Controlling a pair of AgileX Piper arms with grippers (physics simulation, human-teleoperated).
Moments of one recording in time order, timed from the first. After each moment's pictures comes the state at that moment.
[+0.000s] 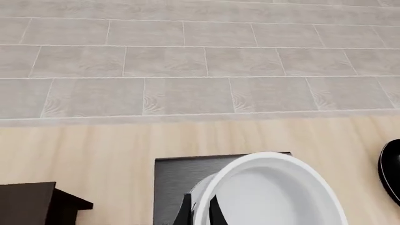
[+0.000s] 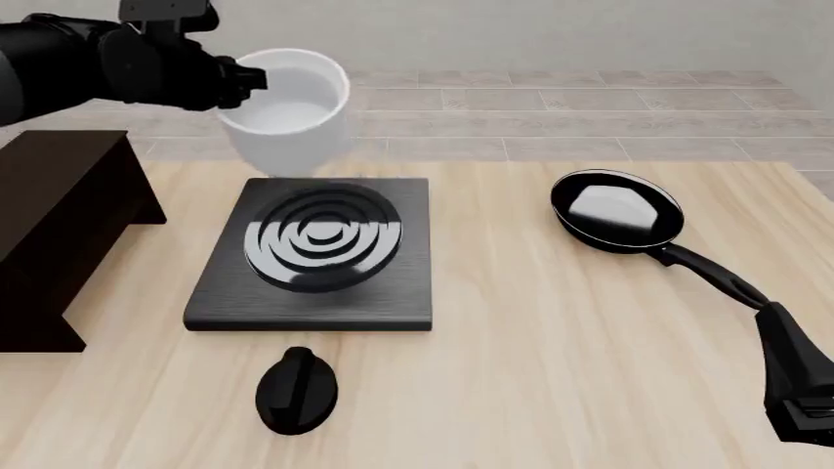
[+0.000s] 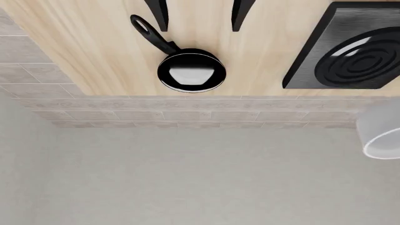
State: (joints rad) left arm -0.15 1.72 -1.41 0.29 -0.15; right arm 0.00 0.01 -0.01 0.00 0.00
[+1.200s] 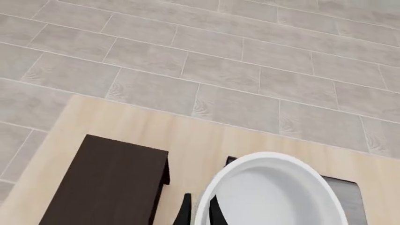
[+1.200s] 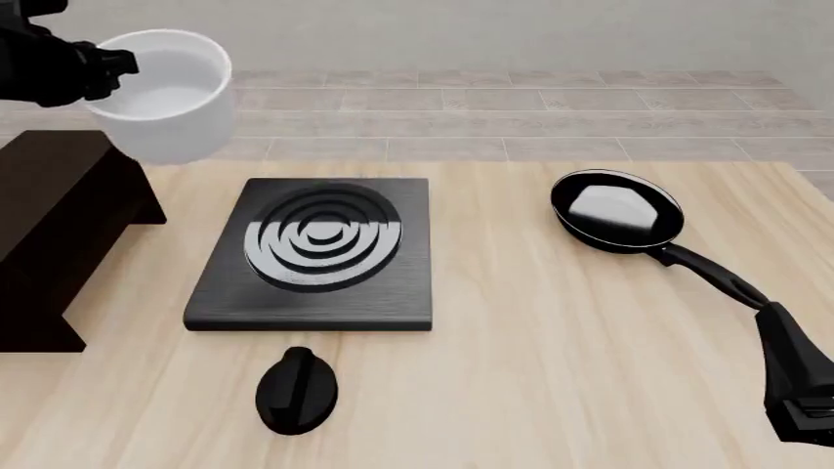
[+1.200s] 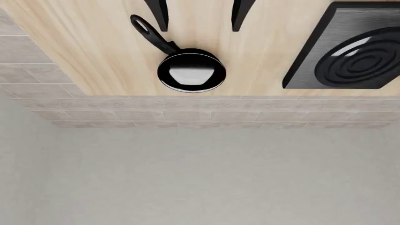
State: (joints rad) left arm 0.12 1.55 -1.30 0.31 -0.14; right arm 0.00 0.01 -0.01 0.00 0.00
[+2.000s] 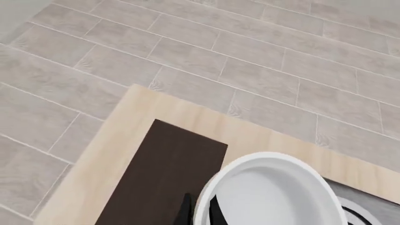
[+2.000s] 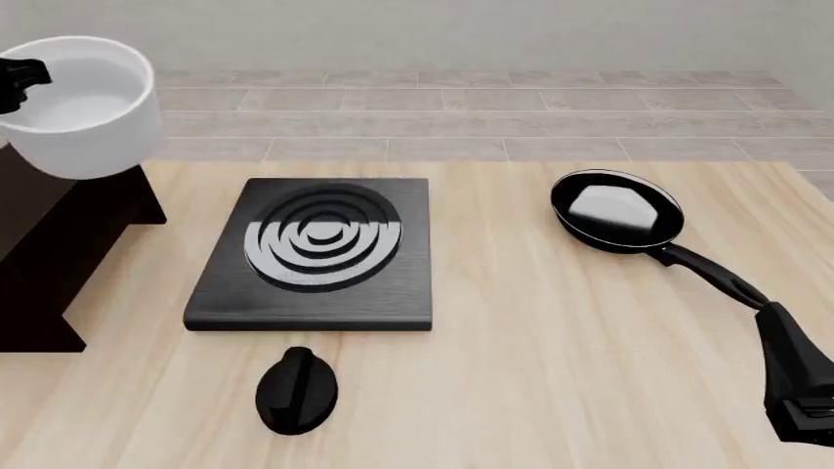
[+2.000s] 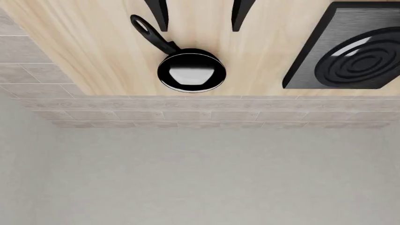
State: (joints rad) left arm 0.31 1.46 -1.21 0.31 -0.12; right arm 0.00 0.01 -0.01 0.00 0.00
